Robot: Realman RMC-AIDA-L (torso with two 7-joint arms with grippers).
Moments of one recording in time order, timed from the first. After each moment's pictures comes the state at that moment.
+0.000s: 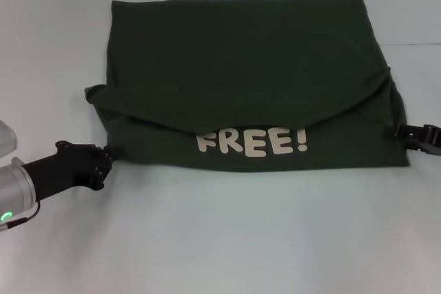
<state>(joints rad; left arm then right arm) -0.50 -2.16 0.52 0.60 2.07 1.12 -1.17 0.55 1.95 -0.49 -0.49 -2.21 -1.12 2.13</state>
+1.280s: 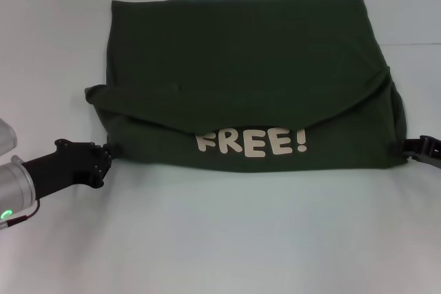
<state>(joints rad) -0.50 -2.16 0.52 0.59 2.06 1.11 -1.18 0.54 1.96 -0.50 -0.48 -2.21 -1.14 2.13</state>
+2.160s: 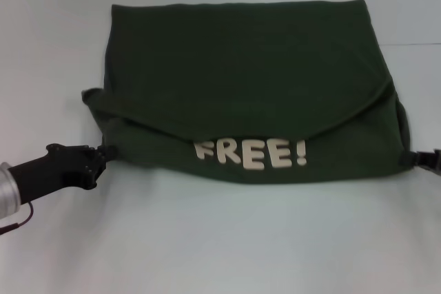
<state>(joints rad) -0.46 -2.16 0.51 0.66 2.07 1.22 -1.32 0.46 1.97 -0.44 -0.50 -2.15 -1.26 1.98</state>
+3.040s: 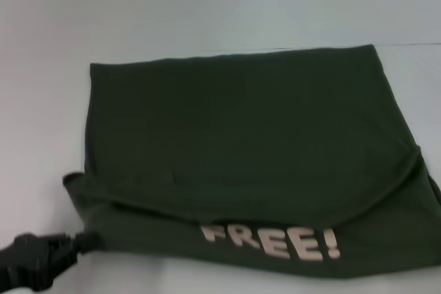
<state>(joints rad) -0.28 -2.17 0.28 0.83 2.24 1.88 -1.56 0.17 1.98 -0.36 -0.69 -2.15 -1.72 1.83</state>
